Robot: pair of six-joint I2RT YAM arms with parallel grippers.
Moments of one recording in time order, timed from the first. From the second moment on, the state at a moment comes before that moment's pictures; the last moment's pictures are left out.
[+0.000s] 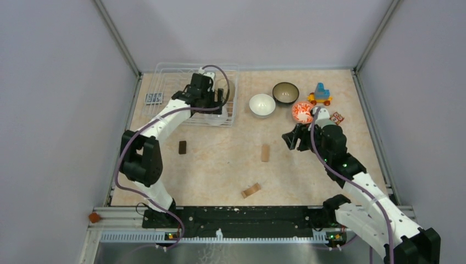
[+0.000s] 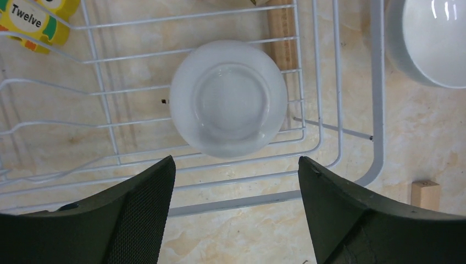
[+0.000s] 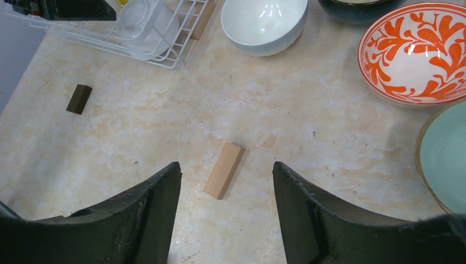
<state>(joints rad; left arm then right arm) -0.37 1.71 1.40 -0.48 -0.04 -0.21 0.41 0.75 0.55 -0.12 -0.11 0.33</state>
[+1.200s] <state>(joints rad) -0.36 1.24 1.02 -0.61 -0.28 -0.38 0.41 0.79 0.55 -0.10 -0.15 0.36</state>
